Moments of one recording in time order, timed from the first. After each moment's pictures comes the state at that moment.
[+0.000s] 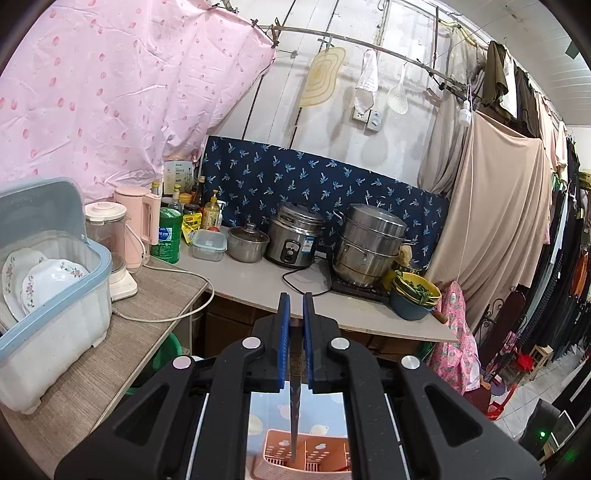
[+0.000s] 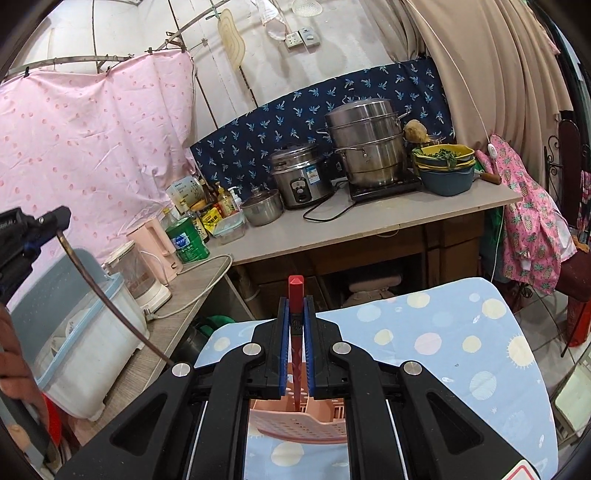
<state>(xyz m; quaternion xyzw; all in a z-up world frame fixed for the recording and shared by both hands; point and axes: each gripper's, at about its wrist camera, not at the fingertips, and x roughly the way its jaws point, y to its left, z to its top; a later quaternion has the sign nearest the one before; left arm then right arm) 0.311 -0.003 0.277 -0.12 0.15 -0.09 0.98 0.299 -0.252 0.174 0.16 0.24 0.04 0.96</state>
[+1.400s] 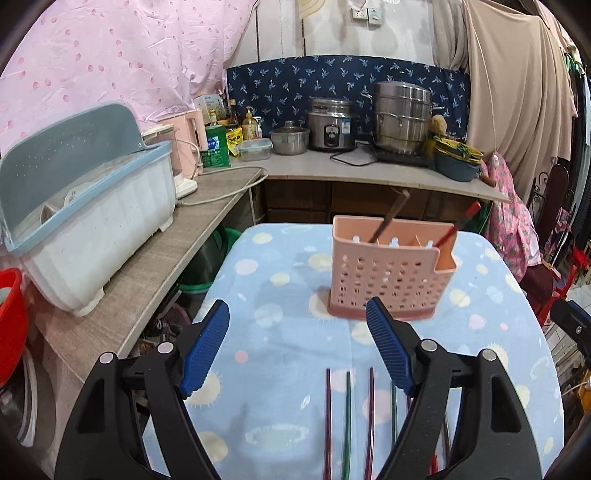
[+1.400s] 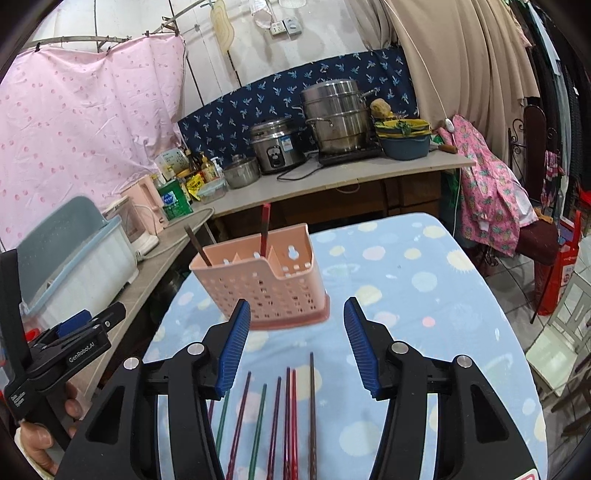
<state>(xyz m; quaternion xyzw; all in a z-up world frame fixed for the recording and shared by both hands) 0.176 -0.010 0.120 0.02 0.31 -0.01 0.95 0.130 -0.255 0.113 0.14 0.29 0.00 0.95</state>
